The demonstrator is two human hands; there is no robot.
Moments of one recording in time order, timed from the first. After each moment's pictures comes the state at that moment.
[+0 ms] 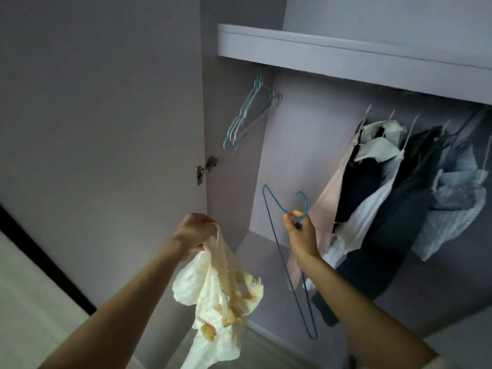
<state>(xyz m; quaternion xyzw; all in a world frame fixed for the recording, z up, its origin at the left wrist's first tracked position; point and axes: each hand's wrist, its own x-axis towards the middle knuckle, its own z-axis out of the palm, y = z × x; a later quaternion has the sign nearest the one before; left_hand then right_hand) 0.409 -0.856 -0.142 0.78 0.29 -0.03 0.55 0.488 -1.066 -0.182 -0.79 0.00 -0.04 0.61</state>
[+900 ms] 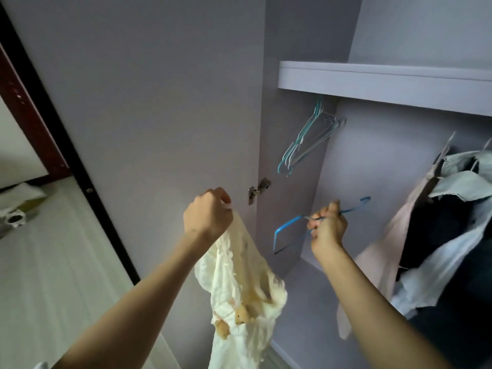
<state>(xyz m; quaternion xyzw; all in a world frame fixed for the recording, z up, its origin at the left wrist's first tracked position) 0.384 -0.833 -0.066 0.90 0.32 0.21 0.21 0.525 -0.990 -0.117 -0.47 0.09 0.05 0.88</state>
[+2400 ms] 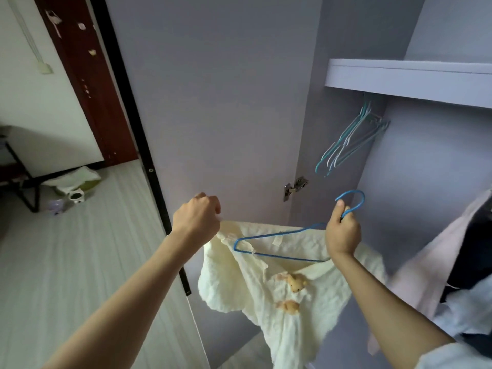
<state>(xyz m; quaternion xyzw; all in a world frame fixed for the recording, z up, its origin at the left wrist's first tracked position) 0.307 -0.798 -0.068 0.92 0.38 0.12 0.07 0.515 -0.963 -0.157 -0.81 -0.08 -0.20 0.54</state>
